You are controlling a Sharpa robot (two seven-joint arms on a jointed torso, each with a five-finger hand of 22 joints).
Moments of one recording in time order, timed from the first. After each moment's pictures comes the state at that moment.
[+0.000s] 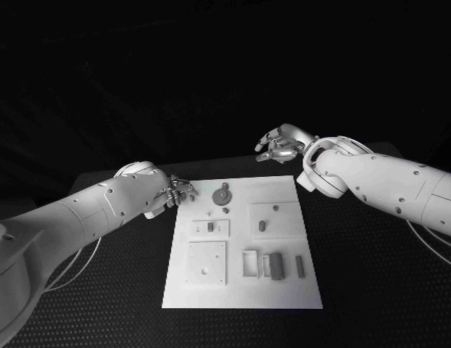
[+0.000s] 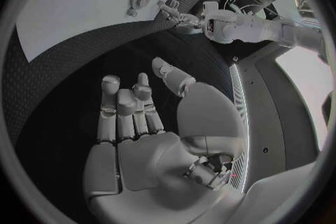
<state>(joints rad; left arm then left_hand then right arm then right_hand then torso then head) 1.24 -0.32 -0.12 0.67 -1.03 0.02 -0.35 0.68 -0.02 0.48 -0.27 0.05 0.91 0.13 0.30 0.58 1.18 0.03 0.53 0.52 0.91 0.01 1.08 0.33 0.02 1.00 -0.09 0.17 1.19 1.30 -0.61 -0.04 1.12 -1.03 -0.30 0.01 1.04 -0.11 0.65 -0.28 0.10 0.87 0.14 0.30 0.51 0.94 0.04 1.28 1.03 1.00 -0.05 1.59 0.86 0.25 0.97 0.02 1.04 1.31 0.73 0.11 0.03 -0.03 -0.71</state>
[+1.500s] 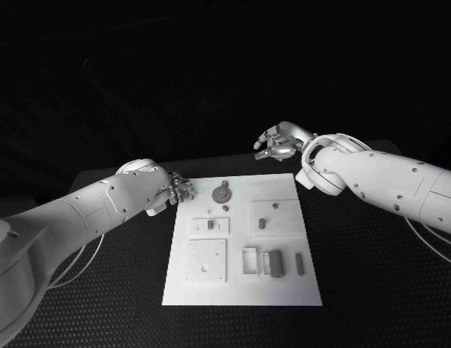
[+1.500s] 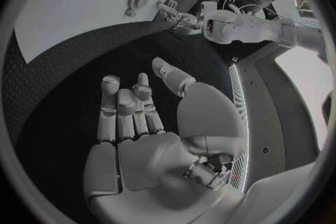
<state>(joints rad) 1.24 -0.31 -0.12 0.65 -1.01 0.03 -0.32 0.84 0.07 0.49 -0.28 0.05 0.94 0.13 0.31 0.57 1.22 0.02 0.46 0.51 0.93 0.00 1.06 0.33 0.02 1.02 -0.10 0.14 1.20 1.30 -0.60 -0.04 1.12 -1.03 -0.29 0.01 1.04 -0.11 0.65 -0.28 0.10 0.87 0.13 0.30 0.51 0.94 0.04 1.28 1.02 1.00 -0.05 1.59 0.86 0.25 0.97 0.03 1.04 1.31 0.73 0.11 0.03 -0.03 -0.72</state>
